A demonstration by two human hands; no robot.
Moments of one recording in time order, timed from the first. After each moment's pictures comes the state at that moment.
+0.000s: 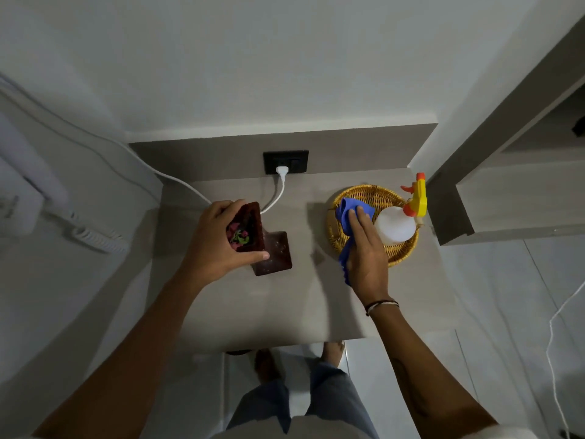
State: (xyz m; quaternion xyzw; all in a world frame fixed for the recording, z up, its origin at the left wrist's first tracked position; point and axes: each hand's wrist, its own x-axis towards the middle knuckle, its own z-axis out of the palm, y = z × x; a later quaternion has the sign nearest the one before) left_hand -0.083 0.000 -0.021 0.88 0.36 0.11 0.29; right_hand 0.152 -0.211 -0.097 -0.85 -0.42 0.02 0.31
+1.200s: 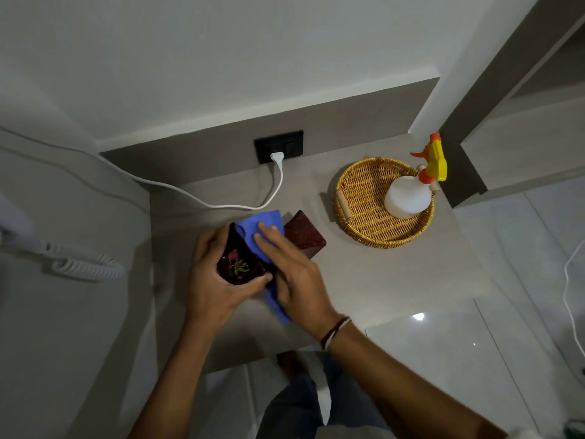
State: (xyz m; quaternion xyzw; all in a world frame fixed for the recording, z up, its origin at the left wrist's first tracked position) left_hand -0.127 -0.026 -0.059 0.80 0.36 0.25 0.40; right_hand 0.009 -0.149 -0.069 -0.72 -0.52 0.15 0.42
